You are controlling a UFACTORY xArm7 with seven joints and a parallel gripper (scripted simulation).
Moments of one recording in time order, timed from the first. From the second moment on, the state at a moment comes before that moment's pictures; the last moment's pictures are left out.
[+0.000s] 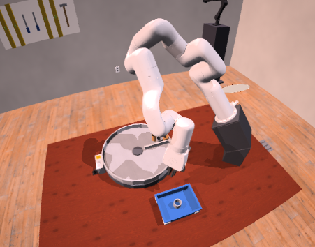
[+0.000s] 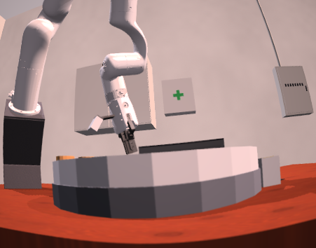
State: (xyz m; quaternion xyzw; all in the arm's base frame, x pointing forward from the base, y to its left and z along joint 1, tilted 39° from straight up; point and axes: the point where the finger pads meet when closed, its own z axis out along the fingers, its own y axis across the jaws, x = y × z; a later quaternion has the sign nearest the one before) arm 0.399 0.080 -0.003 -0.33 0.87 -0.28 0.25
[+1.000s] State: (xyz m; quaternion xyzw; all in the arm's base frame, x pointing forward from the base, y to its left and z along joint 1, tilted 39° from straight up) arm 0.355 -0.064 0.053 -0.28 0.84 -0.24 0.40
